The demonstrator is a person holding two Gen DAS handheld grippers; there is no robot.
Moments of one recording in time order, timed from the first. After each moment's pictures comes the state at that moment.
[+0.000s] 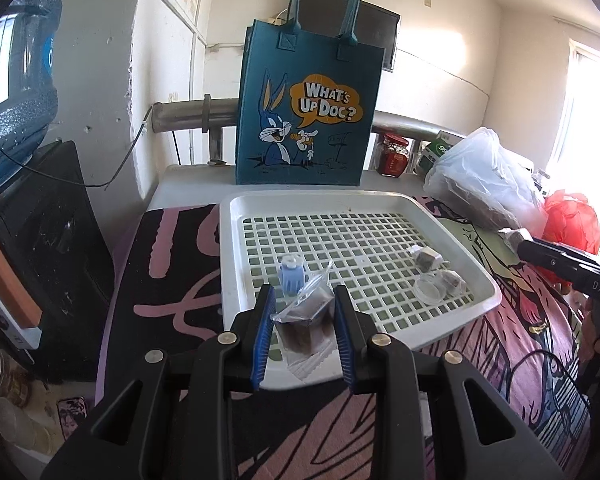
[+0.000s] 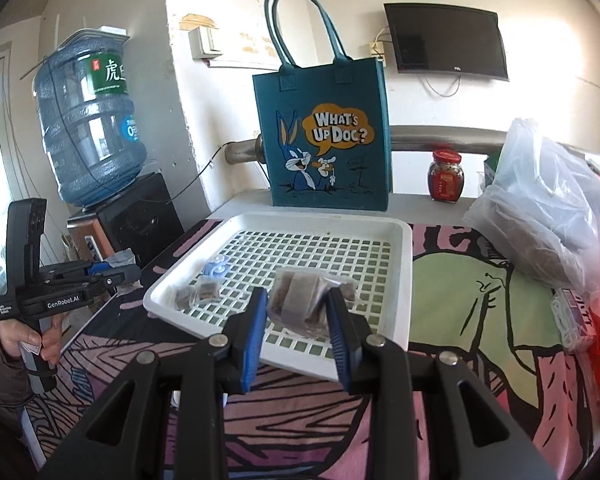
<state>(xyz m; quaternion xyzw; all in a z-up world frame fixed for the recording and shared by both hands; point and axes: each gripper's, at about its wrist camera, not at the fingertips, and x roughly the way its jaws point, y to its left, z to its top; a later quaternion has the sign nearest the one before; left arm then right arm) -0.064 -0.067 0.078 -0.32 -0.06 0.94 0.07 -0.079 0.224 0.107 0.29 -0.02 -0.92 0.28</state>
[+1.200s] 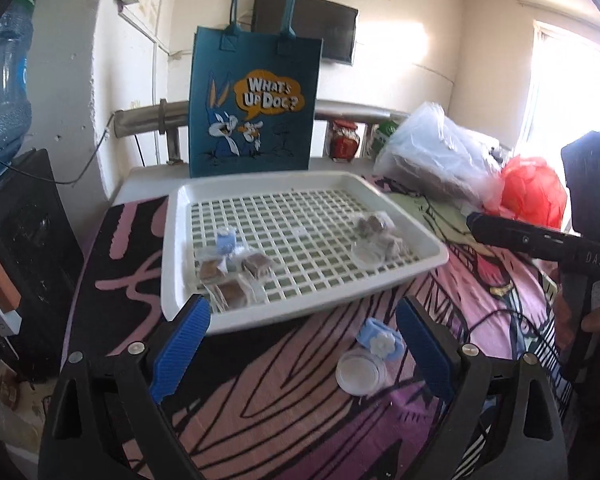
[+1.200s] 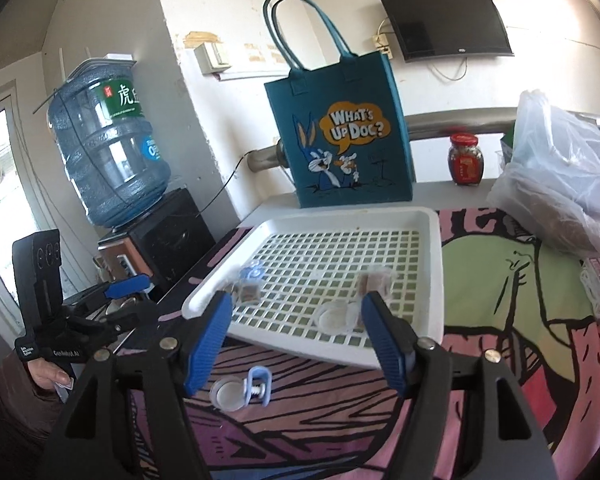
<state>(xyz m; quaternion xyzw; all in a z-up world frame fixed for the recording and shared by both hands) -0.012 -0.010 0.066 -0.32 -0.01 0.94 0.12 -0.049 0.224 0.101 0.30 -0.07 -0.89 0.33</state>
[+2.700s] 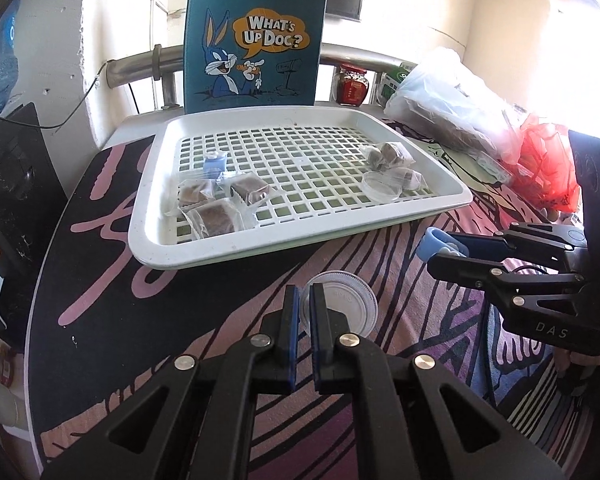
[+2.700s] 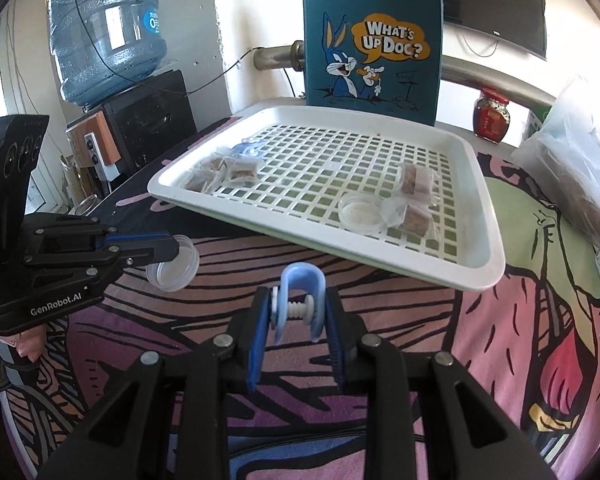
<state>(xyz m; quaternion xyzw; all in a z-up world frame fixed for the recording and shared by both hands) -0.022 -0.005 0.023 -0.38 -0.02 0.92 0.11 -0.041 0.168 0.031 0.37 0.08 -0.88 0.29</state>
